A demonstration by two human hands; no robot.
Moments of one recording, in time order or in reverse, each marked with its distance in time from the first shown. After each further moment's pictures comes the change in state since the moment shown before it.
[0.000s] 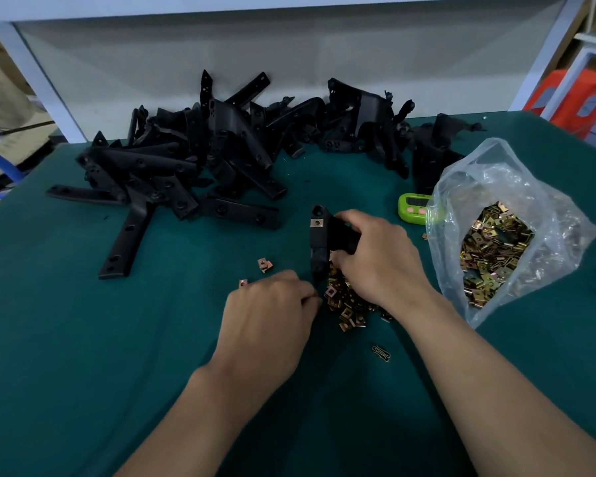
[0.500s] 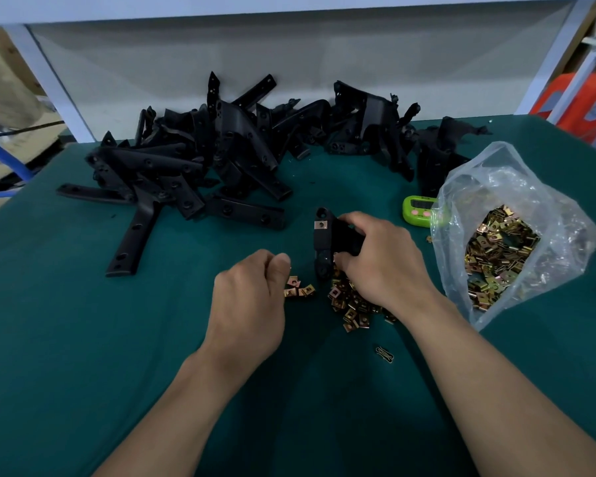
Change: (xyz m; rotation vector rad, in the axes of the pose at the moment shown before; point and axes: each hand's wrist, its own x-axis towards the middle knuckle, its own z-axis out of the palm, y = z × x) left_hand 0.010 -0.020 -0.003 -0.419 0.135 -0.294; right_hand -0.001 0.000 -0.002 0.030 -0.012 -0.034
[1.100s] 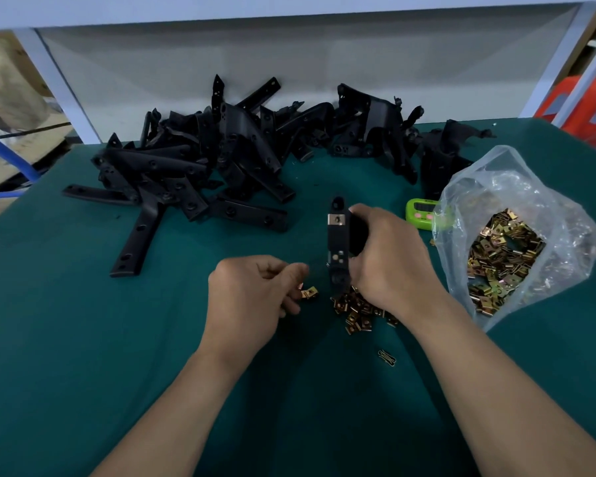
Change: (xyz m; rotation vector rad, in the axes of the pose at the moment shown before) left_hand 0.008 -0.006 0.002 -0.381 -0.079 -0.181; right_hand -0.003 -0.011 -0.012 0.050 0.043 -0.131
